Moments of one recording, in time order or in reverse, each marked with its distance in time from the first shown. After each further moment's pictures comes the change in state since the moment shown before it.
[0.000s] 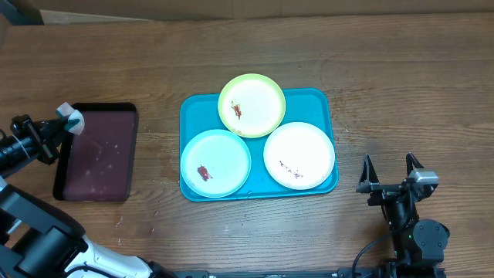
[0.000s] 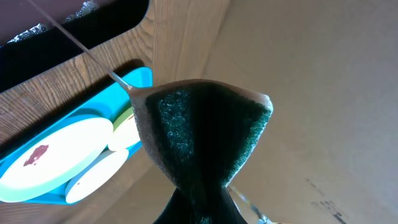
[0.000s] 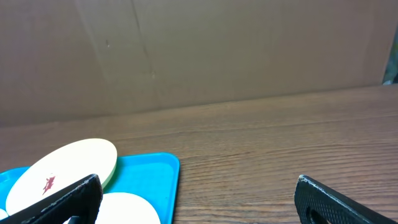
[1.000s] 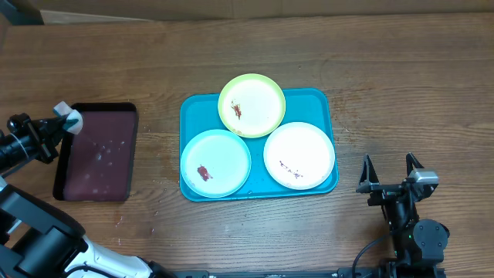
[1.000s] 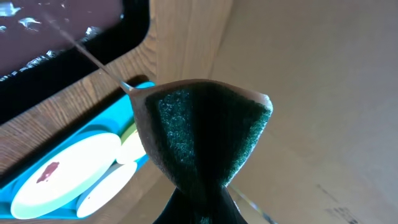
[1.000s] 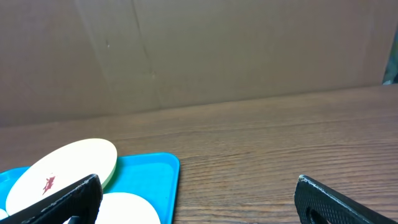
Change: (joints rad) left arm 0.000 0.000 0.000 0.063 -0.037 0.000; right arm 0.000 0.000 0.000 0.000 0.000 0.000
